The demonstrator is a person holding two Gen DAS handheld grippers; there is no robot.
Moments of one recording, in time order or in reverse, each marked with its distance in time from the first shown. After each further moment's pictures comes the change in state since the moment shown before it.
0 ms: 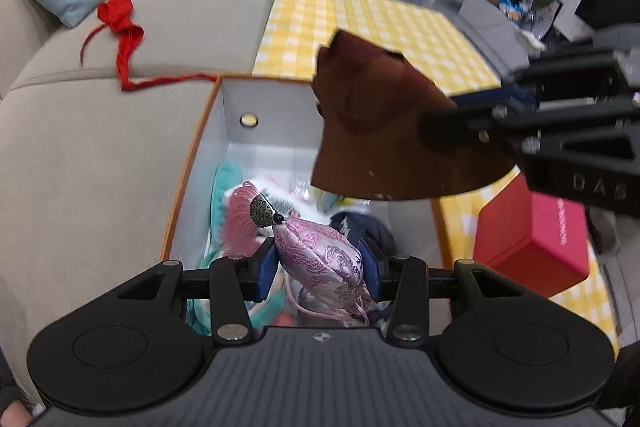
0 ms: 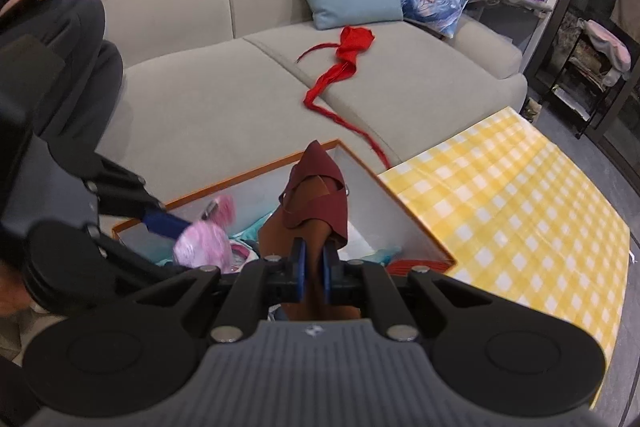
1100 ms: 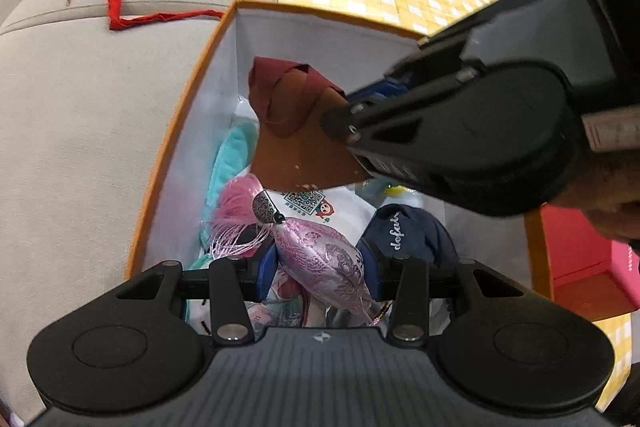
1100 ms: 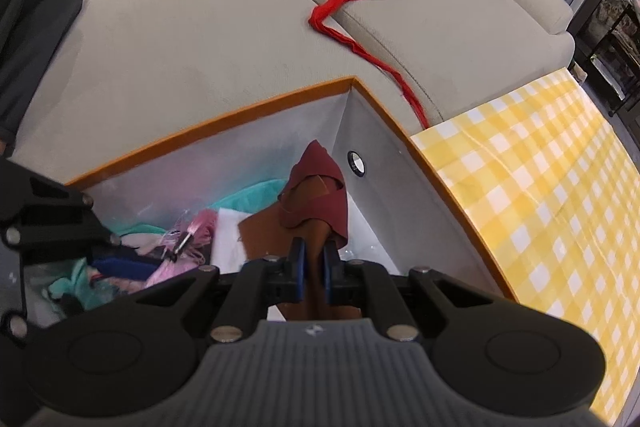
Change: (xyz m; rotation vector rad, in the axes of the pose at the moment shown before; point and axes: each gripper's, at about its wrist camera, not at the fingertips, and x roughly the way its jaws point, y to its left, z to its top) left arm 0.078 0.020 0.007 -0.072 0.141 0.014; right arm 0.171 -0.017 0.023 -0.072 0.222 0.041
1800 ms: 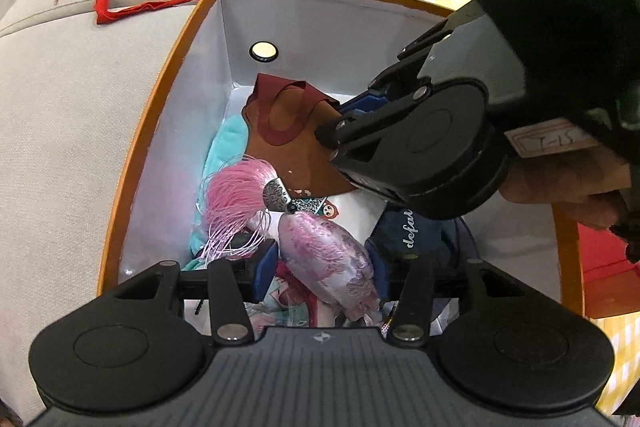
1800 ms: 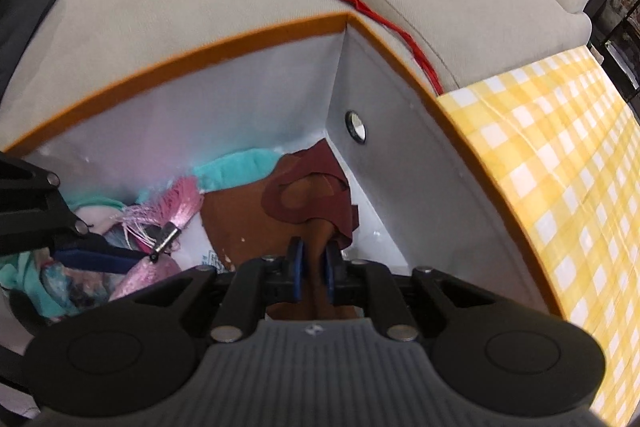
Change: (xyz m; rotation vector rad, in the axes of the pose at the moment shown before) left arm 0.024 -0.007 0.010 0.037 0.061 0.048; right arm 0.054 -0.014 -0.008 -0.010 0.069 0.026
